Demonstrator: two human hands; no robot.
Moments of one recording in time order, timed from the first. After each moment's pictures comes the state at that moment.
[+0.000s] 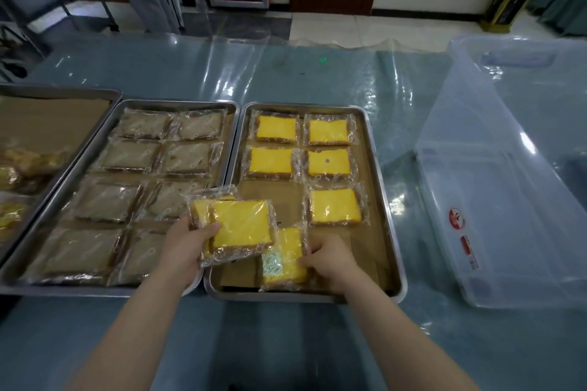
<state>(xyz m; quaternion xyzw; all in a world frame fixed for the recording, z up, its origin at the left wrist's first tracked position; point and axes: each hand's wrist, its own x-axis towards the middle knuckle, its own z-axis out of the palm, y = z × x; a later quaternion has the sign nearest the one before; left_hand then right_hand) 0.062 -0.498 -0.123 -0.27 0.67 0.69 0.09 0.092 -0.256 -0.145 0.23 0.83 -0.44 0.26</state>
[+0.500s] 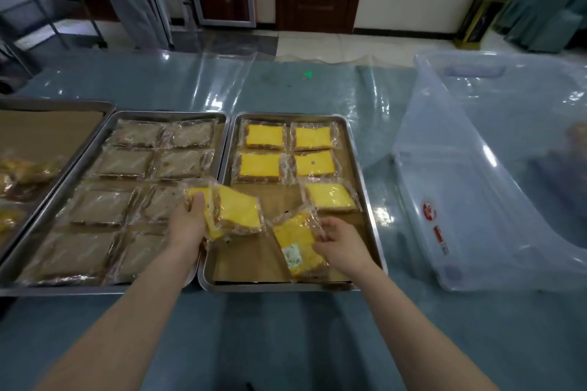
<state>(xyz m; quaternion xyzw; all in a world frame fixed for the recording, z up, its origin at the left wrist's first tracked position) 0.053 -0.475 -0.104 -0.25 0.75 0.61 -0.01 0.122 -0.219 -0.108 0.14 0.83 -0.52 0.13</state>
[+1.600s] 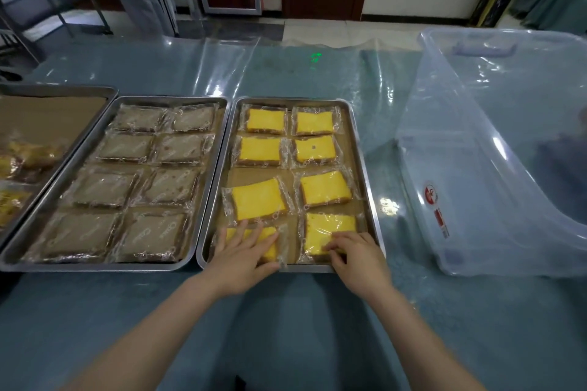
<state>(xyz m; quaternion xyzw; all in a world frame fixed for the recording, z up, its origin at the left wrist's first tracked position) 0.123 -0.440 -0.148 0.23 0.94 0.06 0.24 0.169 -0.188 -0.159 0.02 0.97 -0.25 0.02</state>
